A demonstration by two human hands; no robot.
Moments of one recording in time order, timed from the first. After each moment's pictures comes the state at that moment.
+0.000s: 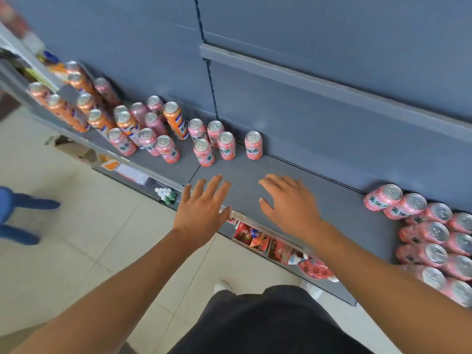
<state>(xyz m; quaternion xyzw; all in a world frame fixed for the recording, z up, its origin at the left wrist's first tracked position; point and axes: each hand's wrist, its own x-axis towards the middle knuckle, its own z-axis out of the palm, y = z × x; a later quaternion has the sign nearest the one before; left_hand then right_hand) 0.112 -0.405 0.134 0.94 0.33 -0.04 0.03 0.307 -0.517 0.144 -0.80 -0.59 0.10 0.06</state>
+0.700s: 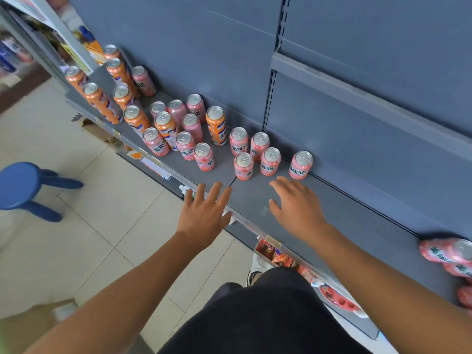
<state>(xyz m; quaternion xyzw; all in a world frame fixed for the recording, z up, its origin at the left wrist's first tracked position) 0.065 -0.277 0.108 0.91 0.39 -0.13 0.02 0.282 -0.362 0.106 -0.79 -0.60 0.15 0.03</state>
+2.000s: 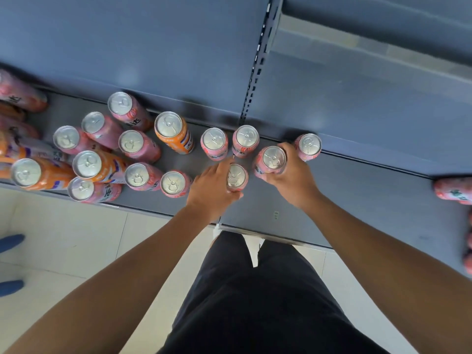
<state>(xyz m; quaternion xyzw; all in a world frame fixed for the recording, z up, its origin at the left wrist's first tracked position) 0.165 -0.090 -0.009 0.88 0.32 -0.10 0.34 0.319 -0.229 -0.003 -0.86 -0.22 0.32 0.32</state>
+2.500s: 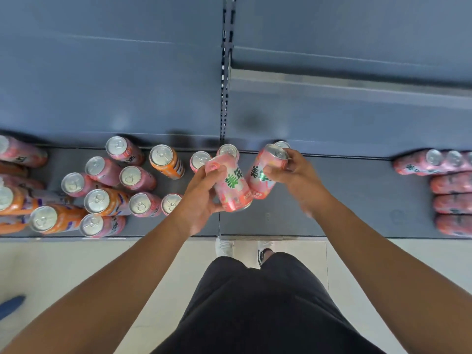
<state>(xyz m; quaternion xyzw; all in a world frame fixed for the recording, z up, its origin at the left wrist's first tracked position) 0.167 -0.077 0.079 0.40 0.36 -0.07 0.84 0.304 -0.253 0.098 -0.75 -0.02 0.36 0.56</state>
